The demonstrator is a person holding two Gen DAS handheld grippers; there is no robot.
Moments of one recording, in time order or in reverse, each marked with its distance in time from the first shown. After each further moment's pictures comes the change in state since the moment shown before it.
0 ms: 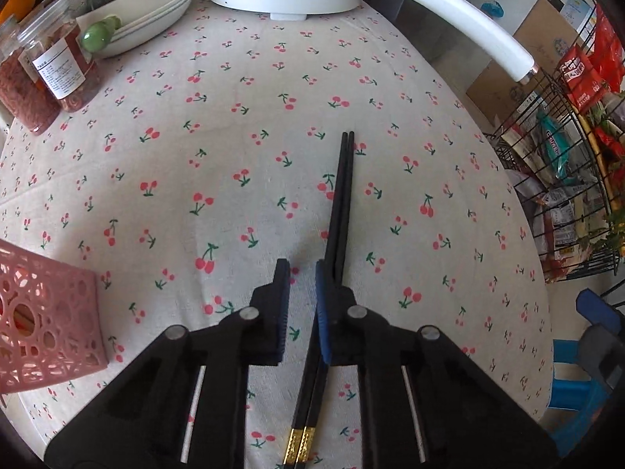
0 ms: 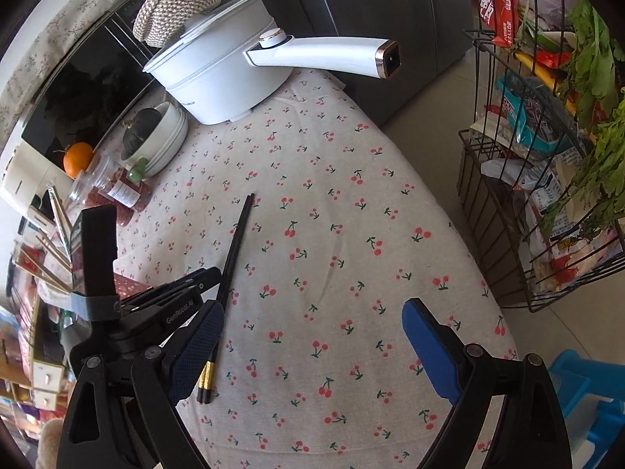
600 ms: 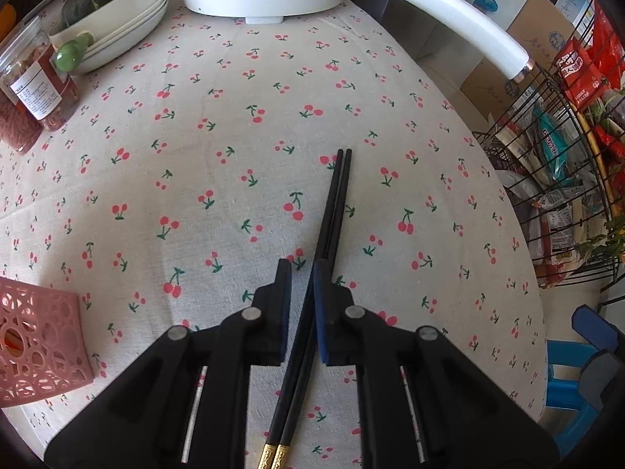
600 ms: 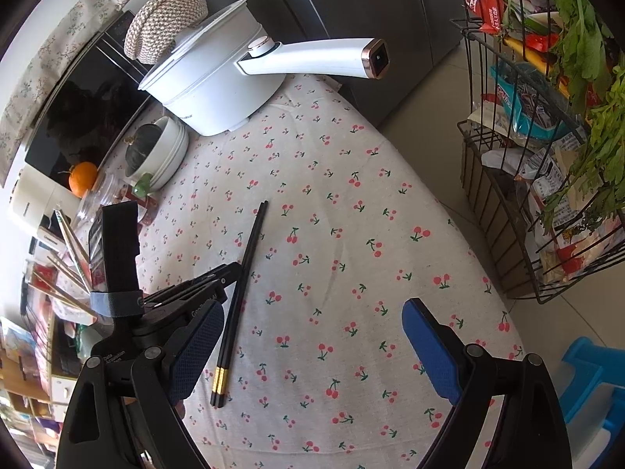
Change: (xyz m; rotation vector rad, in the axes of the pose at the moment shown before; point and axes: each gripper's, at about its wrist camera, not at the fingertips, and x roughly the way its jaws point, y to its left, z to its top) left arm 0.009 -0.024 0.011 0.037 0.007 0.003; right arm -0.004 -0.009 0.003 0.060 0.004 0.046
